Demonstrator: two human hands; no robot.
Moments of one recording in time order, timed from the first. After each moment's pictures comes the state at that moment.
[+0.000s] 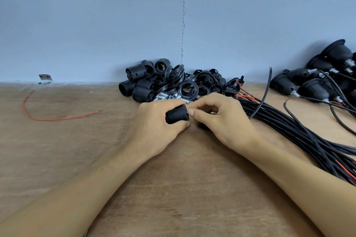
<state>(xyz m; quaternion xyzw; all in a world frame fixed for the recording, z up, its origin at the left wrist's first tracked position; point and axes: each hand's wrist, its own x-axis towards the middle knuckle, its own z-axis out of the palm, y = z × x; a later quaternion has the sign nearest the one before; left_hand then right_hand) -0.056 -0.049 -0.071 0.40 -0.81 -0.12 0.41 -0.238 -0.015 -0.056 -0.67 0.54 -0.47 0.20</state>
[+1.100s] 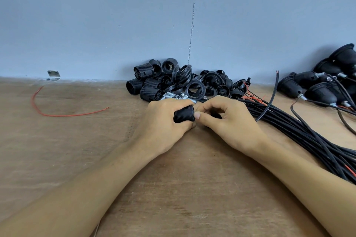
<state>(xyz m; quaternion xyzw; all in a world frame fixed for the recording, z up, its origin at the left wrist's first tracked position) -0.054 -0.054 -0.073 0.37 -0.83 -0.12 0.41 -0.237 -0.015 -0.057 -0.71 0.55 -0.42 0.16</state>
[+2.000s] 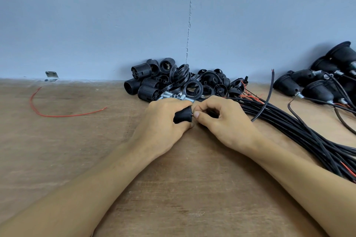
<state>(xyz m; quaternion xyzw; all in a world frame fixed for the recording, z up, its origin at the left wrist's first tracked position) -0.058 -0.047 -0.071 0.39 -0.83 -0.11 0.39 -0.236 -0.016 -0.056 -0.71 0.56 -0.39 0.16</state>
